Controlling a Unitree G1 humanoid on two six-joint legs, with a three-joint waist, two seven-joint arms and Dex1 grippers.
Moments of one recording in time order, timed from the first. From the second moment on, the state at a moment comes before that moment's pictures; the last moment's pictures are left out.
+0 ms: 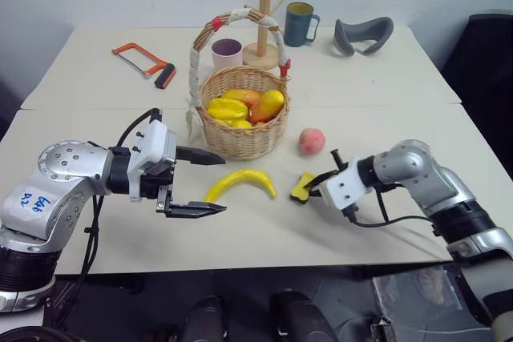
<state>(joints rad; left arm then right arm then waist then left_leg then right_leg) -0.44 0.89 0.05 -0.34 -0.63 0.55 -1.15 -0.69 -0.81 0.36 0.31 -0.17 -0.51 1.22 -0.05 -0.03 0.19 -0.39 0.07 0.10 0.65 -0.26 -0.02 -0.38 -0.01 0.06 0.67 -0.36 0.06</state>
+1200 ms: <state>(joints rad) -0.45 0.80 -0.06 -0.19 -0.38 0.51 -1.05 -0.05 -1.05 -0.64 -0.53 1.01 0.81 0.94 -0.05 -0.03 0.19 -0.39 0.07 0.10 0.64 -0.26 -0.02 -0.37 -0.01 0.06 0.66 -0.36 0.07</state>
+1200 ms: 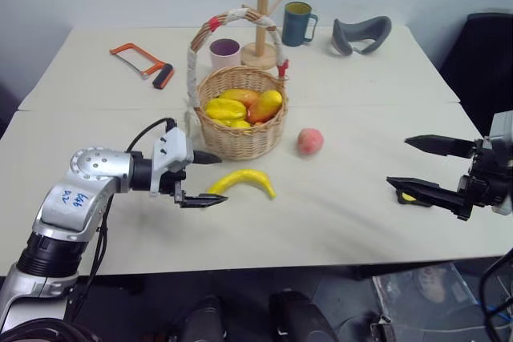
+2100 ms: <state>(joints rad) -0.41 0.69 -0.17 -0.19 -0.24 0.68 -0.84 -0.05 -1.06 -0.59 -0.70 1.29 0.90 0.74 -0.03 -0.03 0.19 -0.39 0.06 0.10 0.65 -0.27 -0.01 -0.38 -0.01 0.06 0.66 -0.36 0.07</state>
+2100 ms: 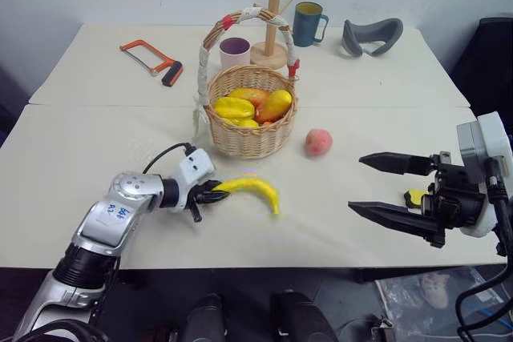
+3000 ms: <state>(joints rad) -0.83 0.25 0.17 -0.14 -0.38 1.15 -0.20 -0.09 -1.02 -0.50 -0.69 1.23 0.83 0.65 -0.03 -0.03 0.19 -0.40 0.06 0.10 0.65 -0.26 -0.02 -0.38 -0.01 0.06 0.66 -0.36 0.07</state>
